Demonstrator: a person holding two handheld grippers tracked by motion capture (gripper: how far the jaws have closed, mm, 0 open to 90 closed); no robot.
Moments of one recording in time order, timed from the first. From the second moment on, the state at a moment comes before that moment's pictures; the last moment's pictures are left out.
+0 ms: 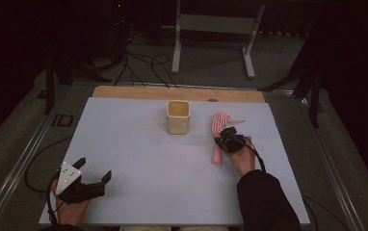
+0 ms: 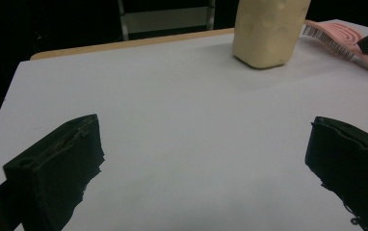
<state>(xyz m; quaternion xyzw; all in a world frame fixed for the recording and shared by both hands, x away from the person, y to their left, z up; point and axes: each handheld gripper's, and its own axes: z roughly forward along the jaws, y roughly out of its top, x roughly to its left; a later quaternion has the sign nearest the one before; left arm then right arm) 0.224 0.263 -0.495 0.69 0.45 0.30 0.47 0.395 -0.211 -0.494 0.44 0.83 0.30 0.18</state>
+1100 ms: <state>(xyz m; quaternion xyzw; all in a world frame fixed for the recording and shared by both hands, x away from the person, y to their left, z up) 0.223 0.263 -0.494 0.69 0.45 0.30 0.47 0.328 -0.239 -0.441 0.42 0.75 0.45 0.23</state>
